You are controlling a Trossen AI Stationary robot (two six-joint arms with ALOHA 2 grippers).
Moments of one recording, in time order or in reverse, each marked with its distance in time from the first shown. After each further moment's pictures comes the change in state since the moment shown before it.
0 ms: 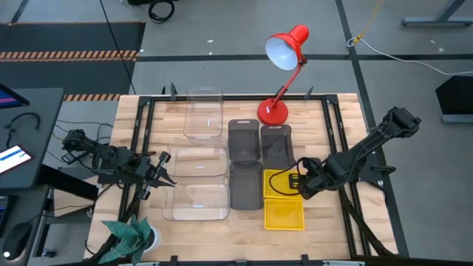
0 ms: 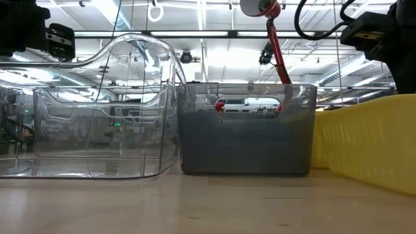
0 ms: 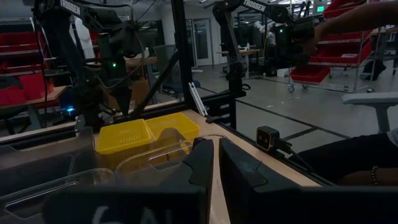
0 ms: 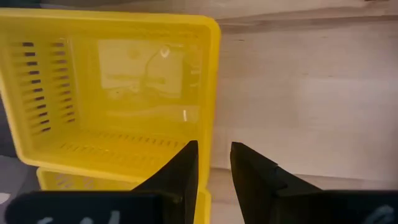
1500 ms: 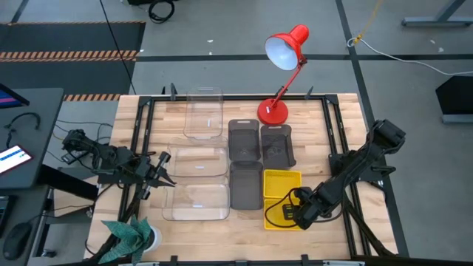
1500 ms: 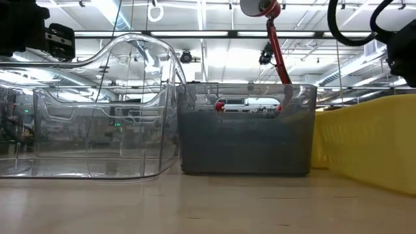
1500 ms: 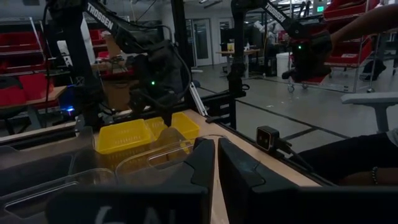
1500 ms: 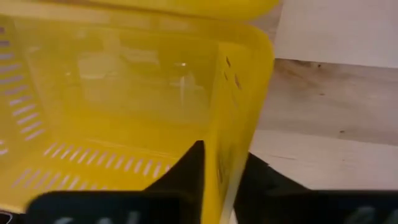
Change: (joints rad) left arm 0.000 0.001 0.000 0.000 0.000 0.000; right arm 0.191 0.304 0.000 0.412 -0.144 0.126
